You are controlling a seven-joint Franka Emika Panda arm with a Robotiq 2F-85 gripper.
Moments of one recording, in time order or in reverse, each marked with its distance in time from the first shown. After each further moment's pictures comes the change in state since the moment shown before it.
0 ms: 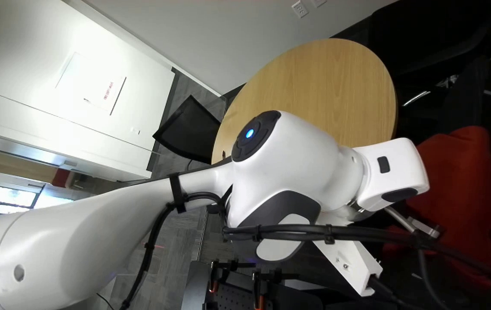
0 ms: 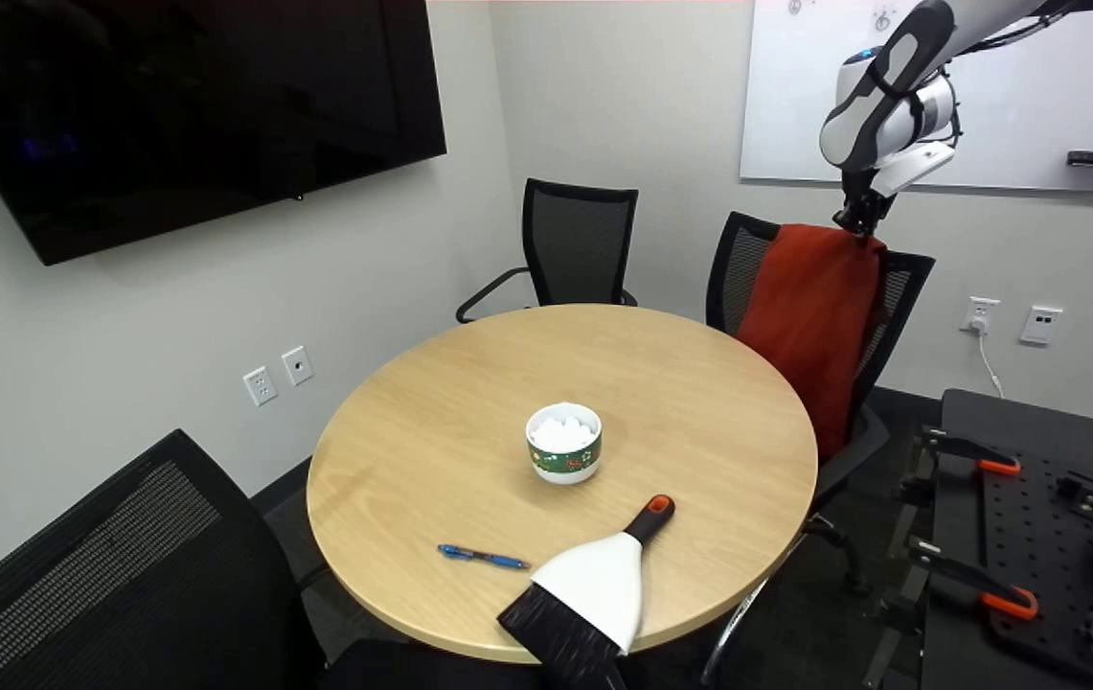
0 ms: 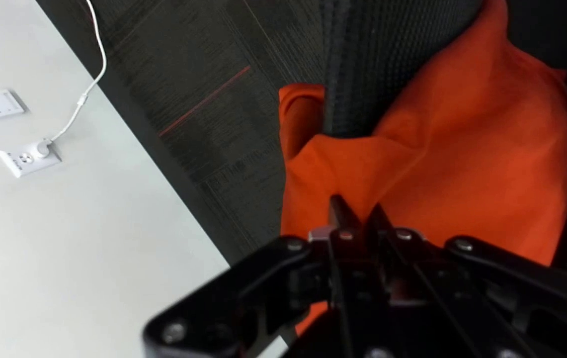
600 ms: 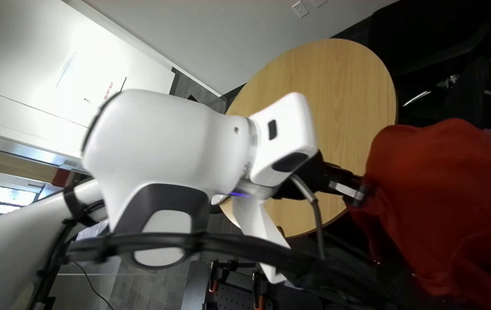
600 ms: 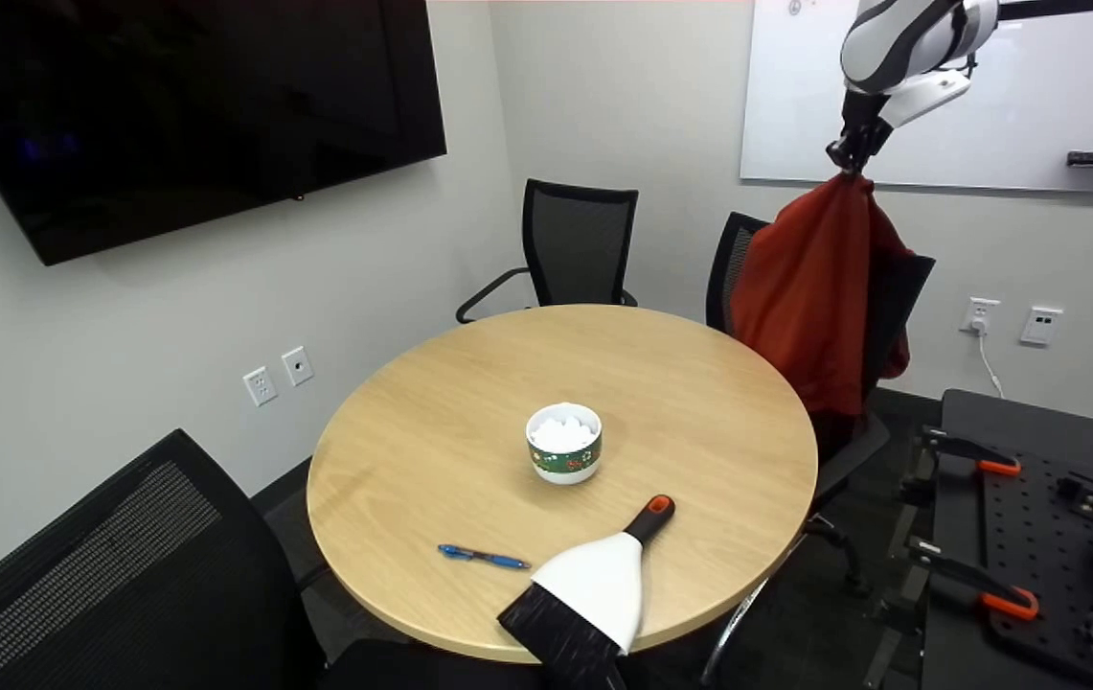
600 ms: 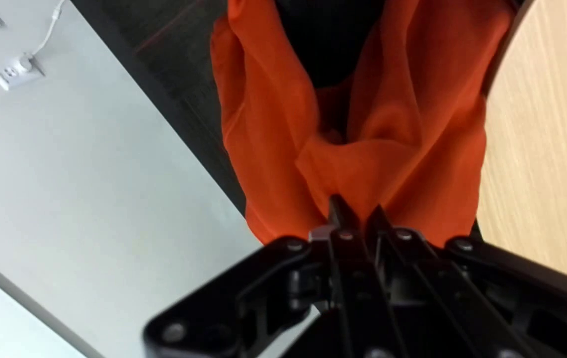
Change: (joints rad) arm 0.084 -0.346 -0.004 -0.146 -0.044 -0.001 0.010
